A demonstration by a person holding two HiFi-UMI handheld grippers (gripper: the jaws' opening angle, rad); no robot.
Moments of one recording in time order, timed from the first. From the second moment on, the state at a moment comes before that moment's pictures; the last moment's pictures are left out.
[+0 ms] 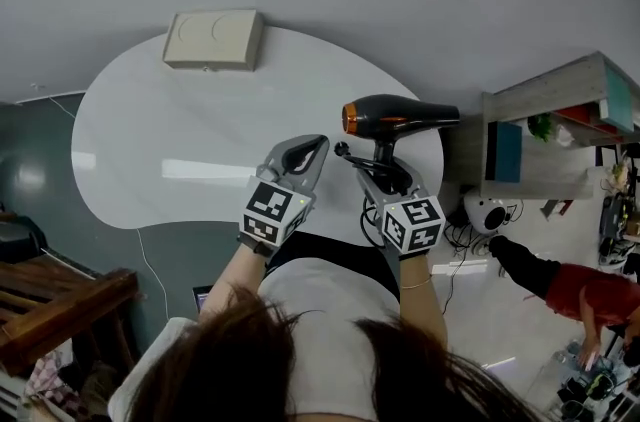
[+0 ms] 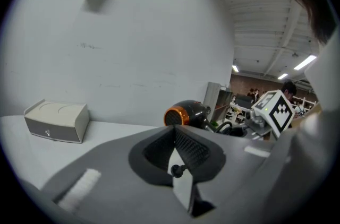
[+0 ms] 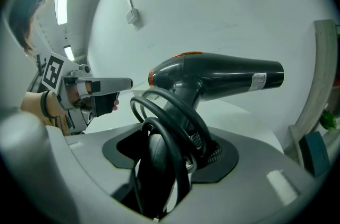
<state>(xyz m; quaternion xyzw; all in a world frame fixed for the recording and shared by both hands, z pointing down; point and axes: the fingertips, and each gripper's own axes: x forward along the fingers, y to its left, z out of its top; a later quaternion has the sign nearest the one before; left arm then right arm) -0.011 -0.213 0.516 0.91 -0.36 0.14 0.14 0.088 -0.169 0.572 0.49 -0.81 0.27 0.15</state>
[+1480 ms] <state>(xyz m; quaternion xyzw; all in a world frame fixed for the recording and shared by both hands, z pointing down) -0.014 -0.194 0.567 0.90 -0.36 0.16 0.19 0.059 -0.154 0.676 0.48 -0.78 0.32 0.26</state>
